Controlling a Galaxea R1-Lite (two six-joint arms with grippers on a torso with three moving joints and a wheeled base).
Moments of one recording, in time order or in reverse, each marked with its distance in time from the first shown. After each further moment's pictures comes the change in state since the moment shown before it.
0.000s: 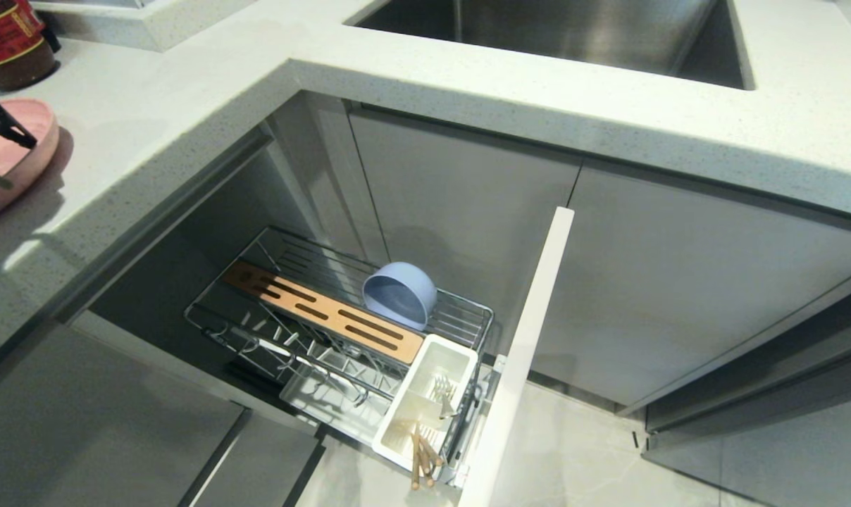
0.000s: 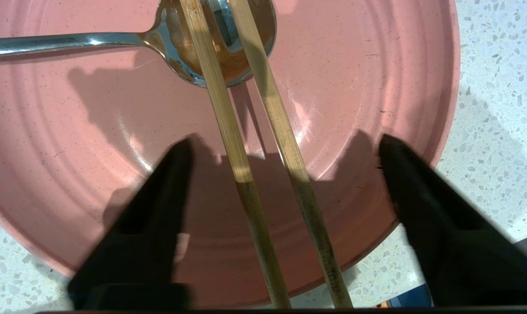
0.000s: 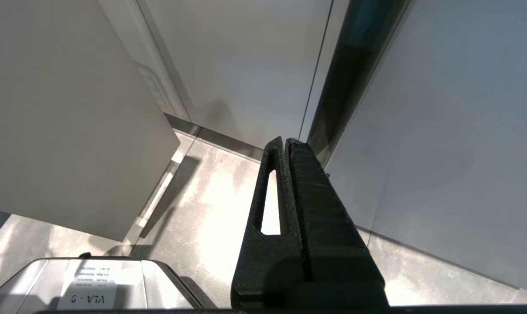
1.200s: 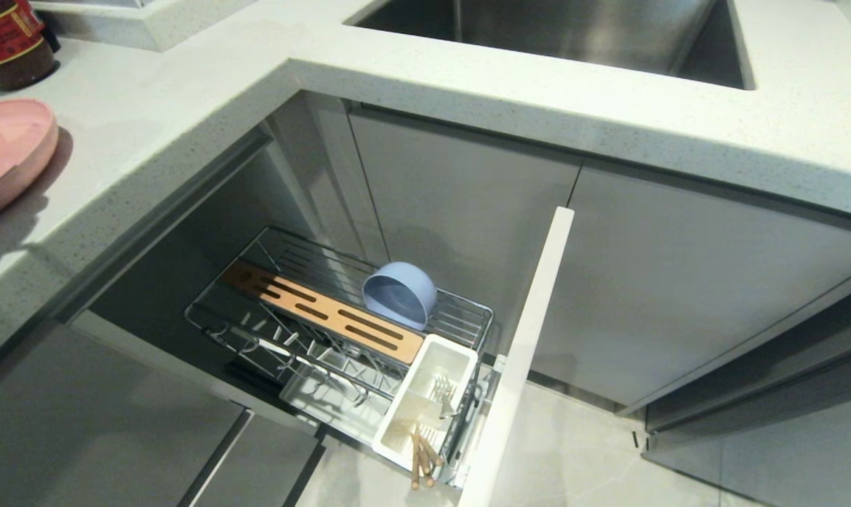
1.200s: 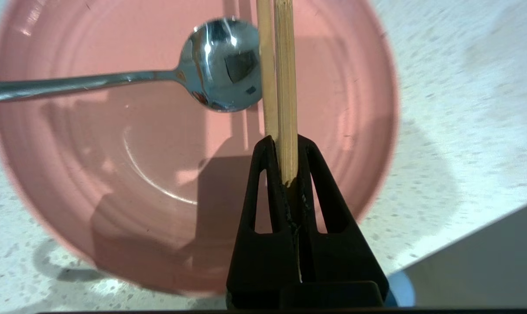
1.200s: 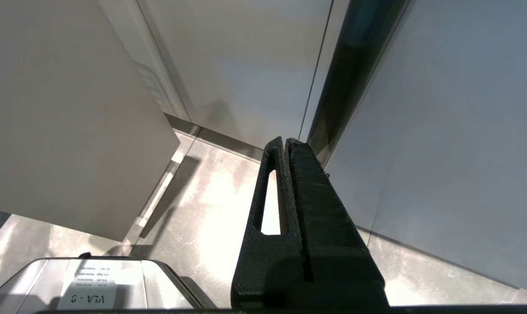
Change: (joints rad) left arm 0.009 -0.057 -0.006 -0.066 0.006 0.002; right arm 0.000 0.000 0.000 0.000 0.000 0.000
